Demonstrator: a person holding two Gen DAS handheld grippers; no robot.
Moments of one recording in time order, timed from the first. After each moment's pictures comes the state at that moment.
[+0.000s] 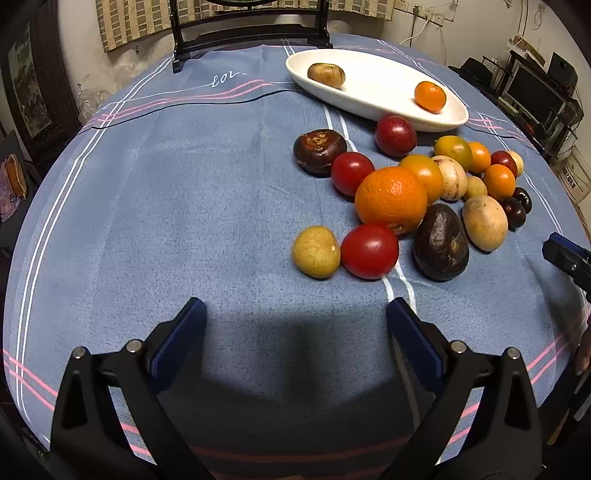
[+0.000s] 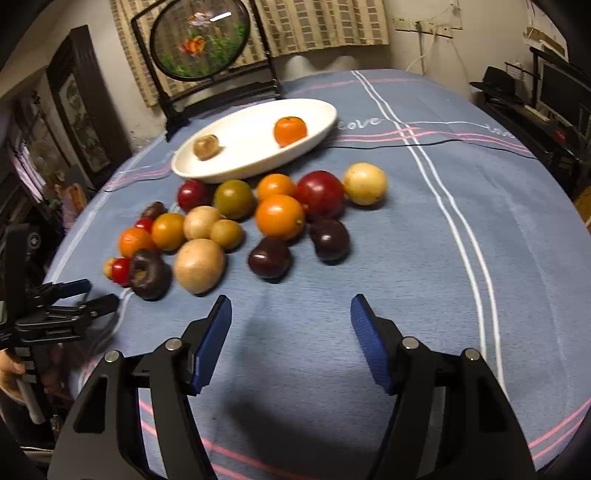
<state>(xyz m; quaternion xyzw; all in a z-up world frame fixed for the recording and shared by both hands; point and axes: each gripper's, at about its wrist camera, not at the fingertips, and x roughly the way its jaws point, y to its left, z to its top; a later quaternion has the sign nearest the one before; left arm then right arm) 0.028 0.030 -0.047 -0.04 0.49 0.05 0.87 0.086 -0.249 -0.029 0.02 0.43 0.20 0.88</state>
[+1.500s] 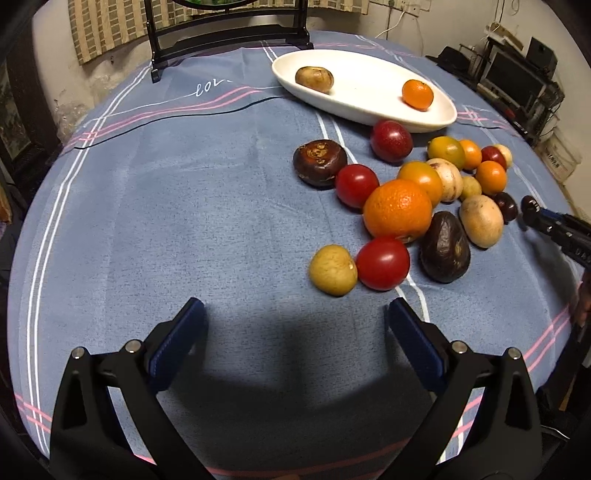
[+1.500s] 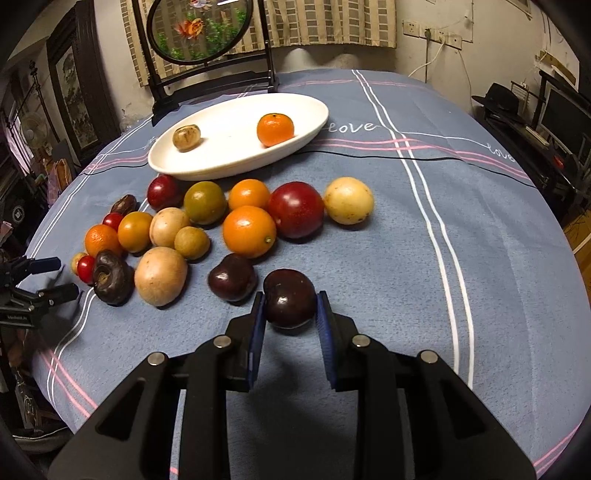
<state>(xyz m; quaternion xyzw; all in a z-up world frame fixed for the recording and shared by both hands) 0.042 0.051 -0.040 -0.03 0.50 0.00 0.87 0.110 -0.244 -0.032 -0.04 0.44 0.20 0.88</state>
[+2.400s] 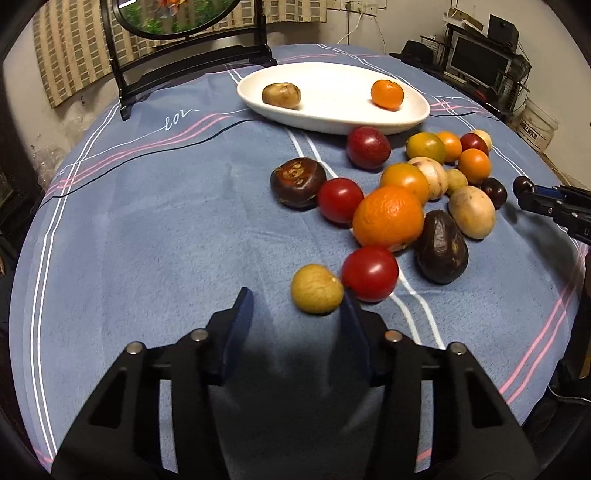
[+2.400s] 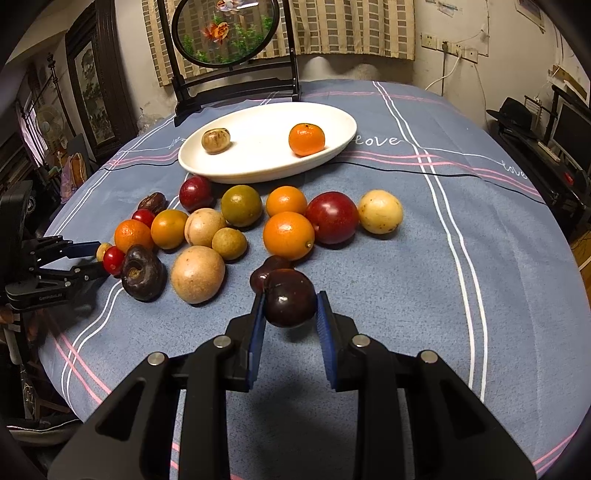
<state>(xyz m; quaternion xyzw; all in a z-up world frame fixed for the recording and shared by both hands) 0.053 0.044 -0.042 0.03 0.46 -0.06 0.88 0.096 -0.232 -0.021 -0.04 0.42 0.23 0.88</state>
